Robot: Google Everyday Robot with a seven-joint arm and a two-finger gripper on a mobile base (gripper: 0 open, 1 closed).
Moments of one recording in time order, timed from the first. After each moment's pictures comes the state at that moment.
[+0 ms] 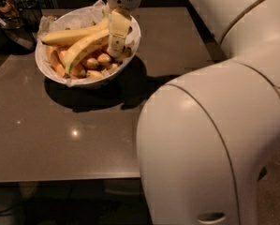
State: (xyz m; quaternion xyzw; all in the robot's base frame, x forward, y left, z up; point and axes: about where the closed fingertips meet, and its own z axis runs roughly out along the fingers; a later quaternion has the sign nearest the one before) arm 0.642 0.055 0.964 -0.73 0.65 0.09 0.17
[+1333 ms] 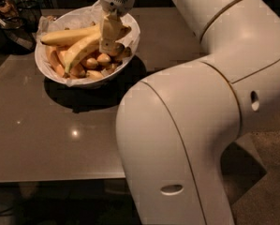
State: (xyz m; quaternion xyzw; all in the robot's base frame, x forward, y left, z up) arm 0.647 0.074 0.951 -0.73 0.66 0.13 0.15
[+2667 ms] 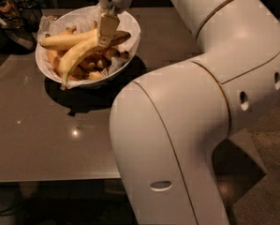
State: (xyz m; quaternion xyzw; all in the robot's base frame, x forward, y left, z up) arm 0.647 0.074 0.965 -0.73 0.66 0.13 0.15
